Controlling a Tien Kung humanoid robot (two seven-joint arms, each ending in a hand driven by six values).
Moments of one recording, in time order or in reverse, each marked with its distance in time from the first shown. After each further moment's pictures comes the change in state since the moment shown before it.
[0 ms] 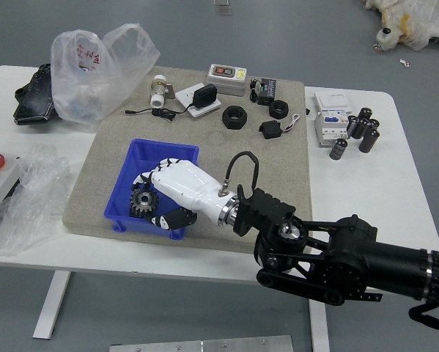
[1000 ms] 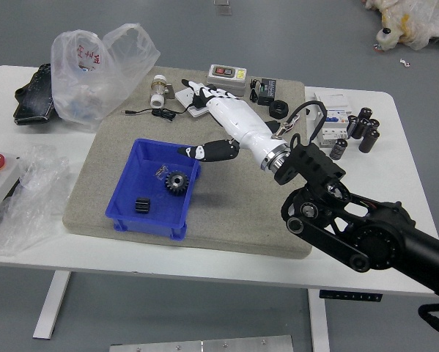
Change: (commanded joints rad) left arm 0.000 0.001 0.003 0.001 -0.005 0.001 -0.001; right arm -0.131 -0.113 0.433 0.024 0.128 0.017 0.055
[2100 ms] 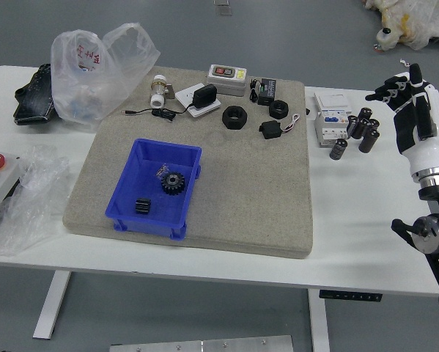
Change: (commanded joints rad) left arm -0.012 0.007 0.042 0.007 -0.063 0.012 -0.027; right arm -0.488 -0.109 0.685 0.097 0.889 0.192 0.492
